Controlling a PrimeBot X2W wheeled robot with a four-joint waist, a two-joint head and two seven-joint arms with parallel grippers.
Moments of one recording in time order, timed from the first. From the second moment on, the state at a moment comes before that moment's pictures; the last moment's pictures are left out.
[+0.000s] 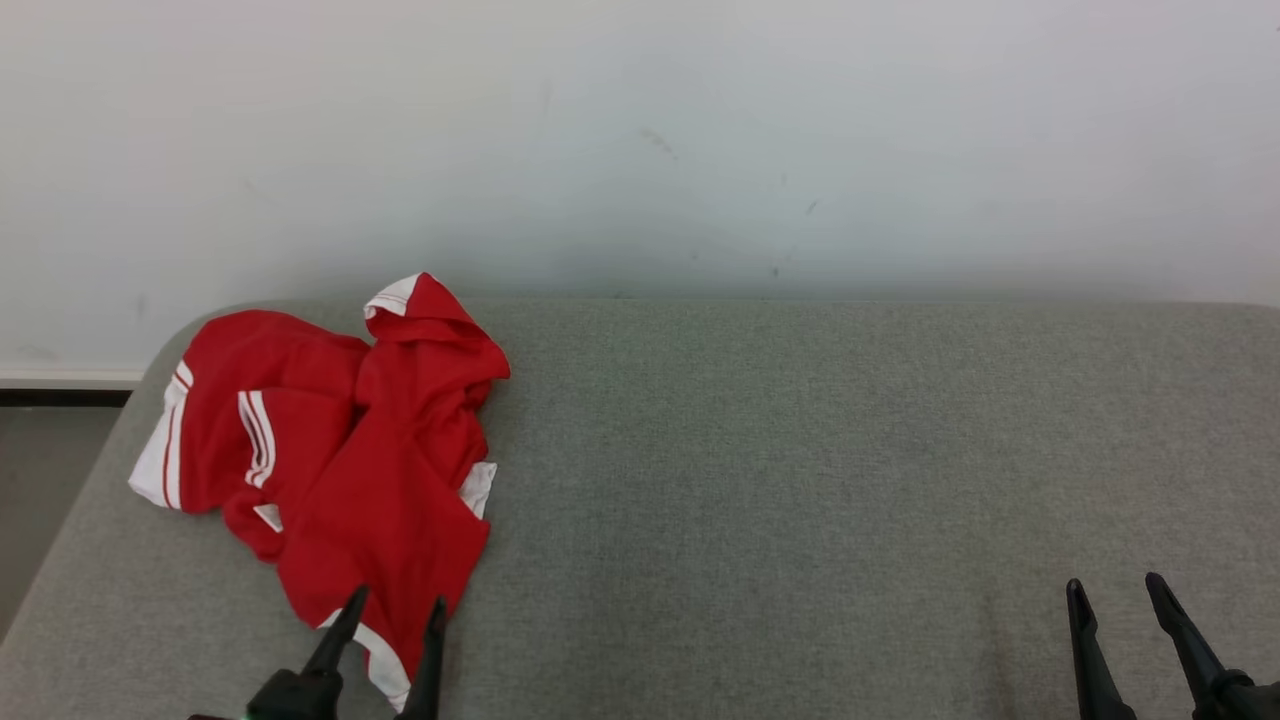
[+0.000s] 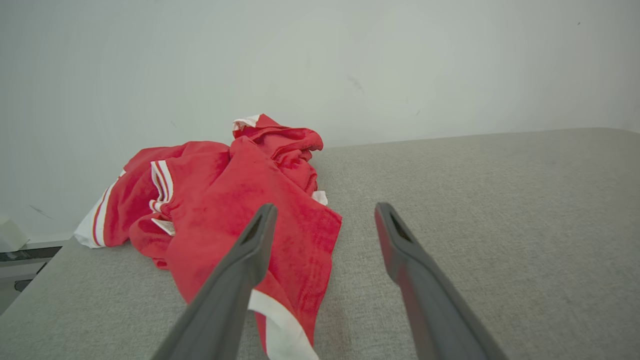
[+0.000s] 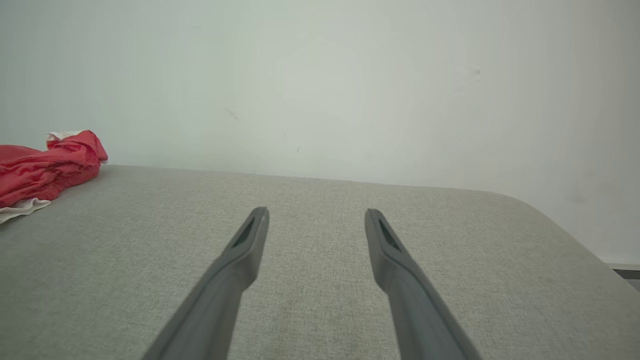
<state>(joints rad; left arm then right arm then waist) 0.00 0.15 -0.13 0.21 -0.08 -0.01 -0.25 0.02 -0.12 -0.01 0.22 0.20 0.13 -0.25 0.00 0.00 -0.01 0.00</state>
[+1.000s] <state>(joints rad) 0.00 0.12 -0.11 0.24 -0.03 -0.04 -0.26 0.04 -0.13 0.02 0.21 0.20 0.13 -0.26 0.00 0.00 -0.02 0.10</state>
